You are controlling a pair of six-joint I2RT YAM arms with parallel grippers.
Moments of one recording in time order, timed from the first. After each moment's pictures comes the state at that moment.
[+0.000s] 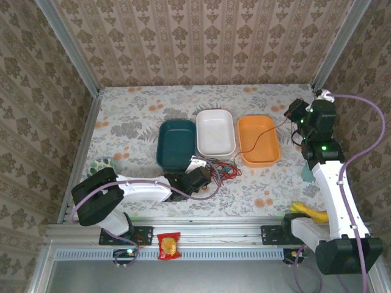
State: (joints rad) left arm -1.16 1.54 0.71 -0.15 -0.60 -0.41; right arm -0.06 1.02 1.06 -0.28 0.05 0.60
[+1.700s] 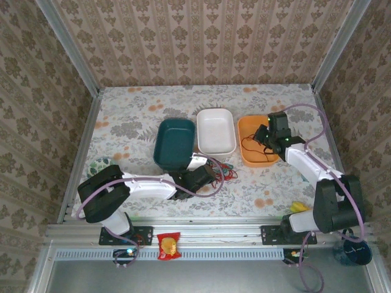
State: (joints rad) left arm -1.16 1.60 0.77 -0.15 -0.71 -0.45; right arm 0.14 1.40 0.86 -0.25 0.02 0.65
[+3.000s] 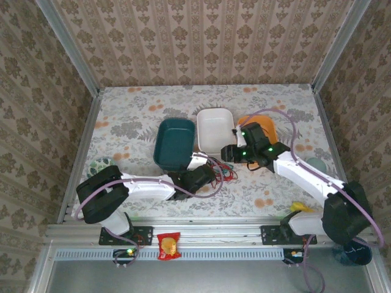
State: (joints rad) left arm -1.16 1.59 0.75 -0.09 -0.71 -0.43; right arm 0.50 1.32 0.88 -0.44 -0.25 0.45
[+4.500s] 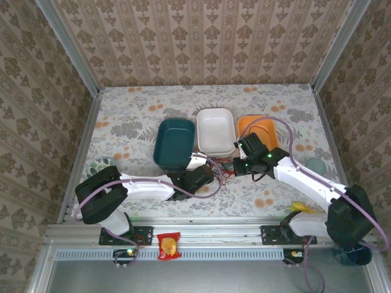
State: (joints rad) left arm -1.16 1.58 0.74 -0.11 -0.72 -0.43; right arm 0.55 1.24 0.83 -0.63 -0.02 0.39
